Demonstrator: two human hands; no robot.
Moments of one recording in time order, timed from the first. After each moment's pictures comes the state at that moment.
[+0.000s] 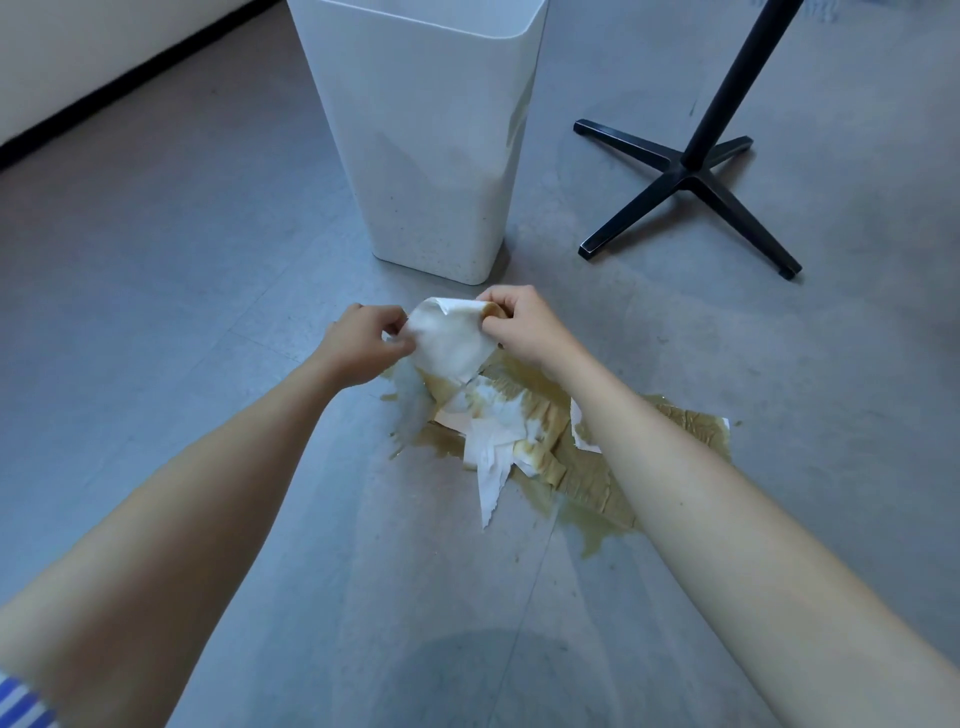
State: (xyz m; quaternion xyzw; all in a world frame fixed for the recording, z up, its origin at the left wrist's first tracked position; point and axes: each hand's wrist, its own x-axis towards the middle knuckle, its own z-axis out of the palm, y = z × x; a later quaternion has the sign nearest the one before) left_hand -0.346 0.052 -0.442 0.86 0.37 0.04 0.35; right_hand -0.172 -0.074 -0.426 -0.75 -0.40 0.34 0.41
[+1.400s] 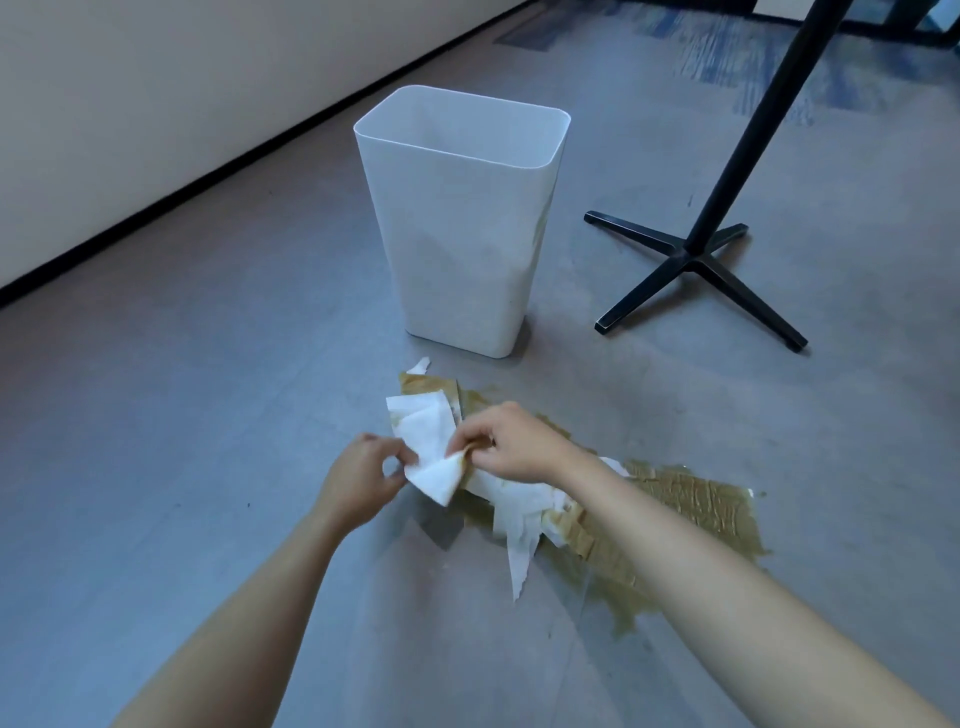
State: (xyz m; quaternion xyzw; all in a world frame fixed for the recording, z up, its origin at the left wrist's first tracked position) left_hand -0.409 0.026 -0.479 0.87 0.39 0.08 0.29; right_hand -0.221 -0.084 -0.407 -0.68 -0.63 0.30 0.23
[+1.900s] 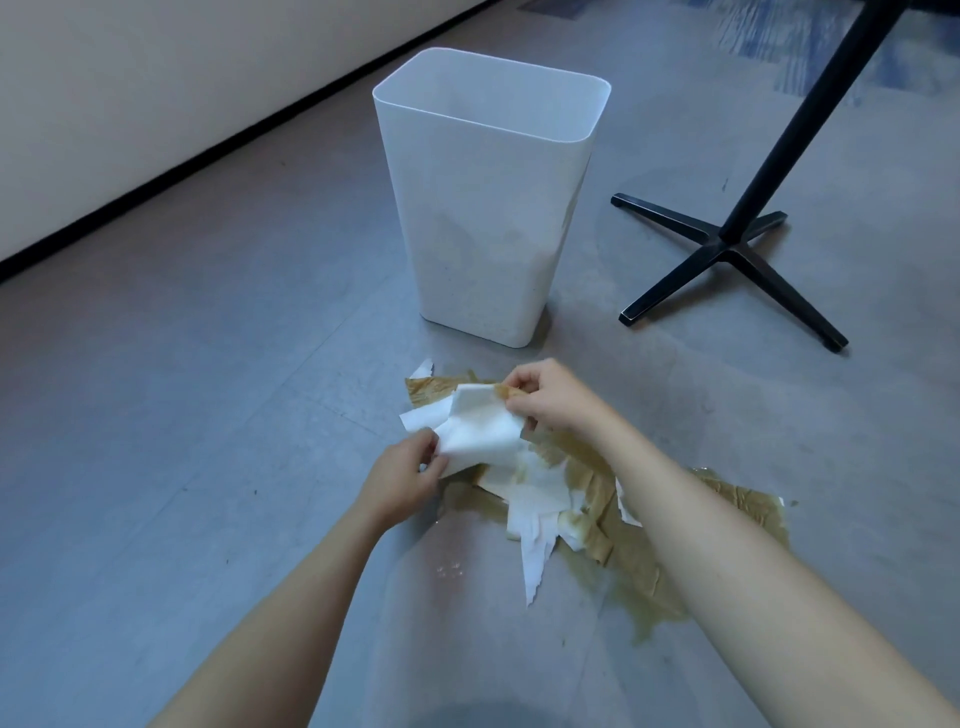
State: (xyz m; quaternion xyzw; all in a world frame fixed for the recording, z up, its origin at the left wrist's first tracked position) left_hand -0.387 0.009 -0.491 0.82 0.42 0.06 0.39; right_hand -0.184 -0.056 -0.416 -0.76 -0.42 0.40 0.30
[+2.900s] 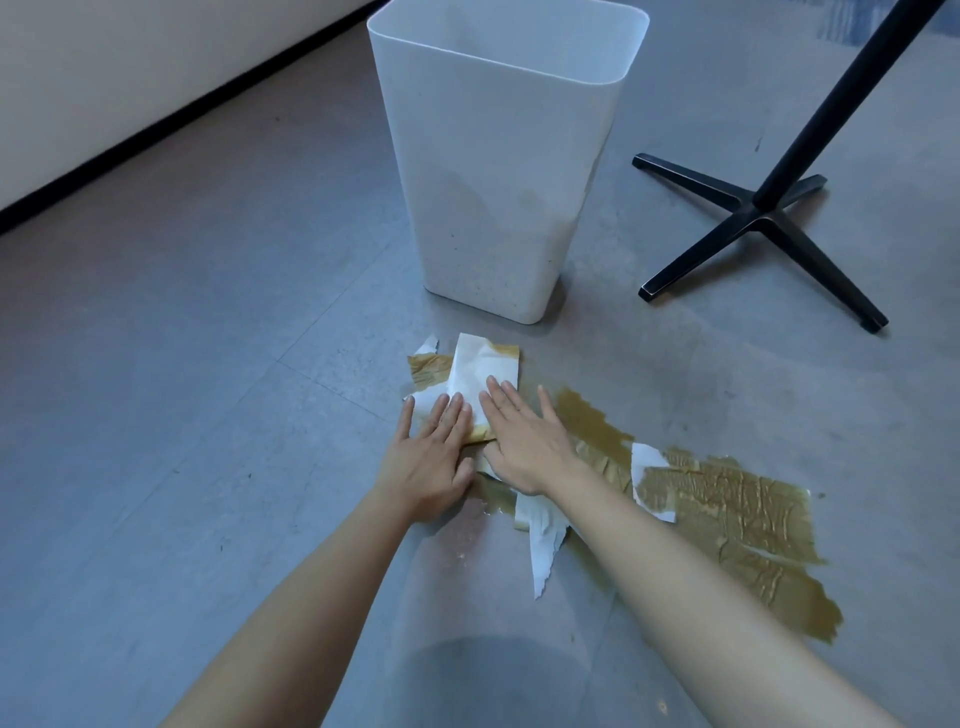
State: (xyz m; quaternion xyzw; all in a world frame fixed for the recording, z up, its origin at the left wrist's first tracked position) left_hand -0.367 0.010 -0.519 0.94 0.29 -0.14 0.07; right_hand -0.221 -0.061 -0.503 -0.76 -0.62 0.20 -0.08
